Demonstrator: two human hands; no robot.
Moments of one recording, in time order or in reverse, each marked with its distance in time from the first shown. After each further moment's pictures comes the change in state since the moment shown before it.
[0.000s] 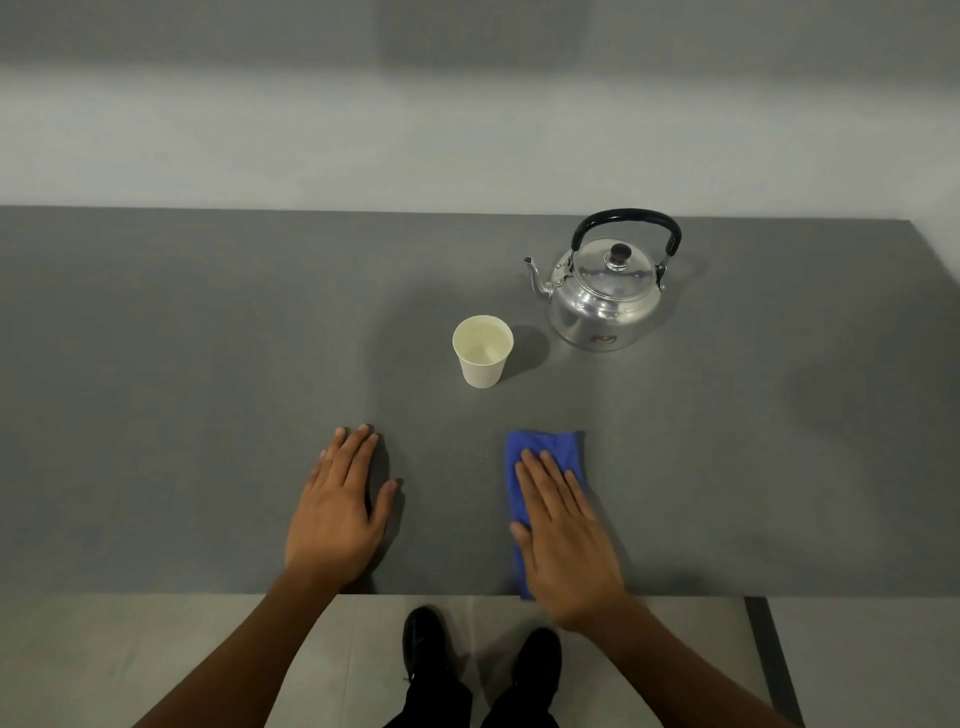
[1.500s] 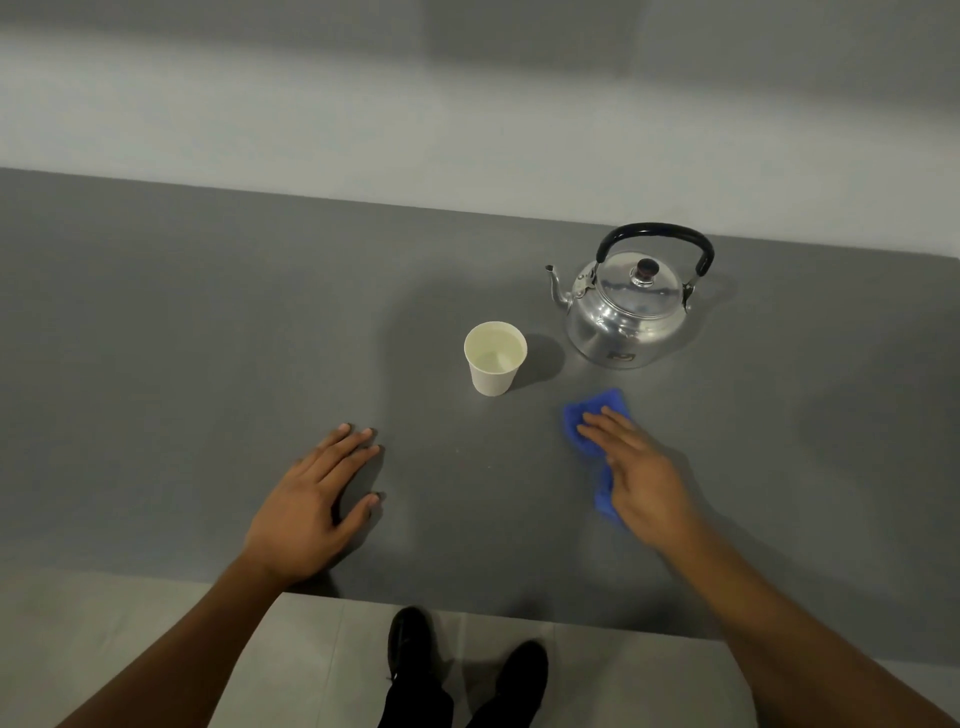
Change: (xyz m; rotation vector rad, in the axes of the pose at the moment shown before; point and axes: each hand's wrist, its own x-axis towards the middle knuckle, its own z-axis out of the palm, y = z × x) left_hand 0.004 -0.029 -0.019 -0.062 -0.009 0.225; right_hand 0.070 0.107 -0.050 0.322 0.170 -0.058
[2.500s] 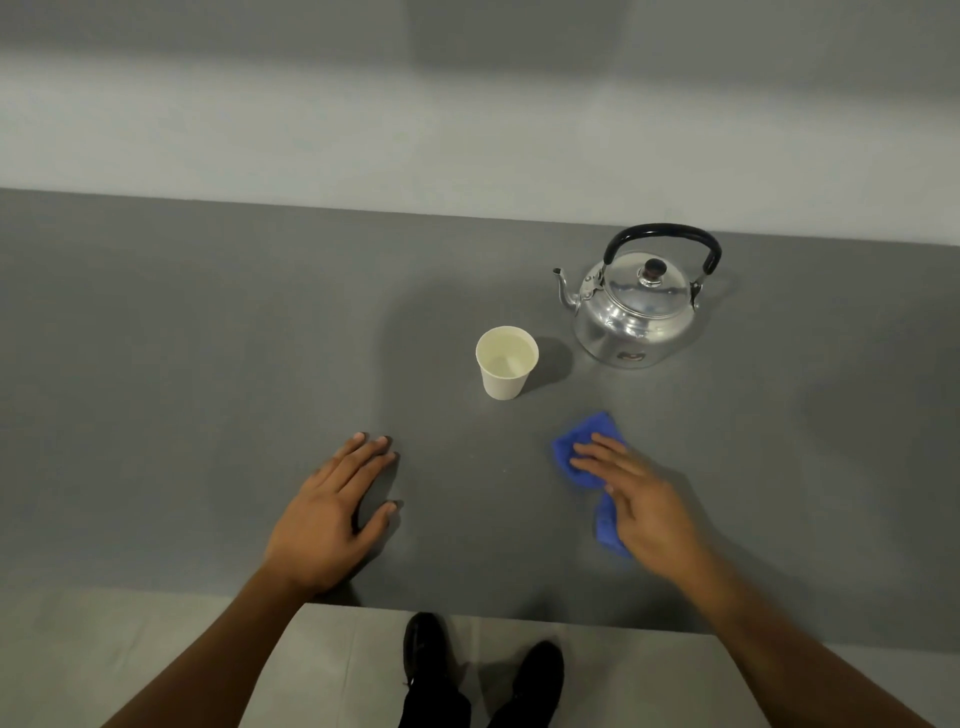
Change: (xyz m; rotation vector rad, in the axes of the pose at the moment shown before) left_hand 0.002 -0.004 0.003 0.008 -0.022 -0.008; right_hand -0.026 -0.027 0.007 0.081 -0.060 -0.040
